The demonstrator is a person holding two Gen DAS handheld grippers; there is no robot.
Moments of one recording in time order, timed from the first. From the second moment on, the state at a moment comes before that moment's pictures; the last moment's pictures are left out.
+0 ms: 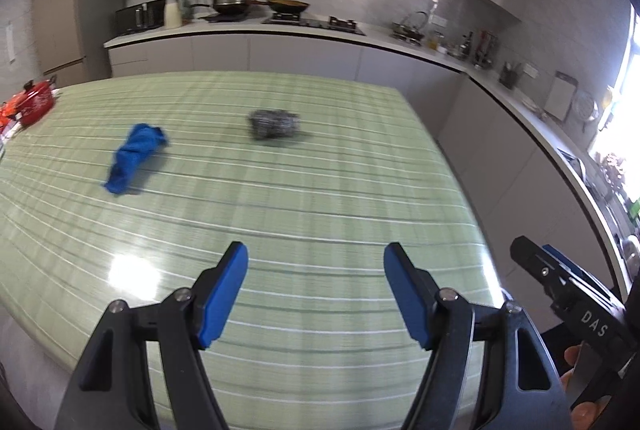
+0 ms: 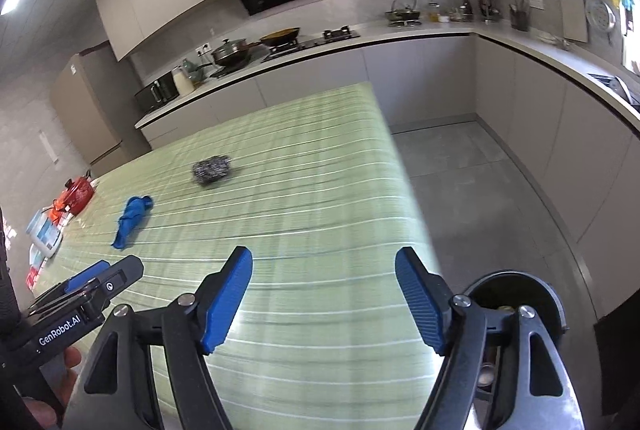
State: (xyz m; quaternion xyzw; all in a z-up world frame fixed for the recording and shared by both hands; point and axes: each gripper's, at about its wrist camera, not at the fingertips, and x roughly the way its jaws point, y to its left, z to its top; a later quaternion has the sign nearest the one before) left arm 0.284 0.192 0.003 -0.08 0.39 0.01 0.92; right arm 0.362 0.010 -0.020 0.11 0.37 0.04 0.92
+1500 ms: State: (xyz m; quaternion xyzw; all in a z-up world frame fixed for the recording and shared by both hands) left arm 0.418 0.404 -0.058 -0.07 0.45 0.07 0.89; right arm 0.531 0.210 -0.063 0.11 0.42 0.08 0.90
